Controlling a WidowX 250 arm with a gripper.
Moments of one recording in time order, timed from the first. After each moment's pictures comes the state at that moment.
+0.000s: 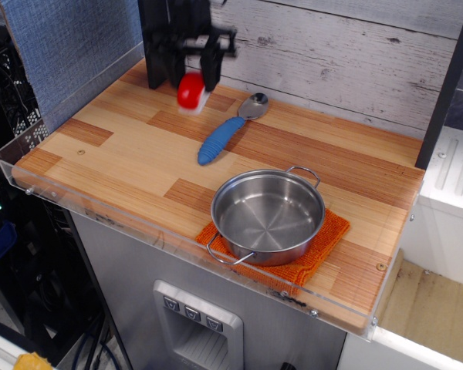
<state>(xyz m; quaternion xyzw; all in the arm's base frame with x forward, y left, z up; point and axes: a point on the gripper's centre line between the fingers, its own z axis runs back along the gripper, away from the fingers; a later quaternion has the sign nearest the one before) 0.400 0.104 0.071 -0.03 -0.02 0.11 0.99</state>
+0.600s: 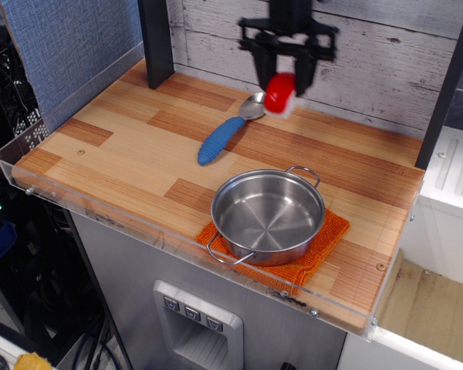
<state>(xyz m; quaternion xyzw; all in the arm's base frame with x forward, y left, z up) 0.418 0.000 0.073 -0.04 0.00 0.00 1.00</state>
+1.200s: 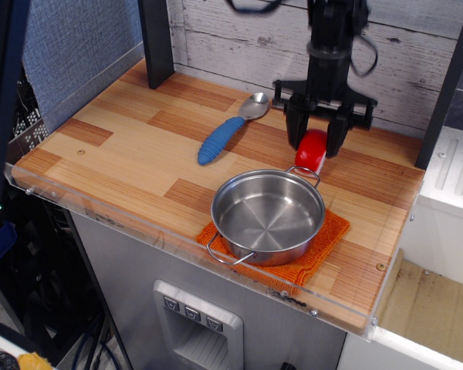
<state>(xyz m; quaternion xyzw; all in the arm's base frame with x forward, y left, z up) 0.402 -0.038 0.027 -0.01 -0.02 0.04 1.00</state>
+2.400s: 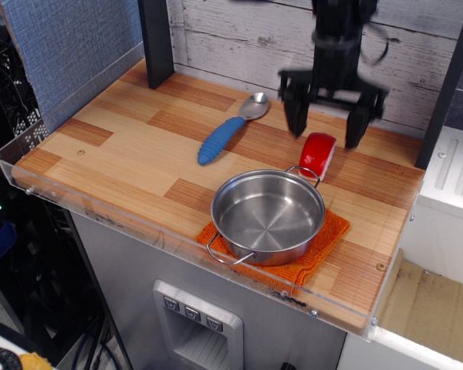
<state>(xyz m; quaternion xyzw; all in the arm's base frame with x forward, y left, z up) 0.397 -0.046 0.061 -0.02 -0.05 0.01 1.00</state>
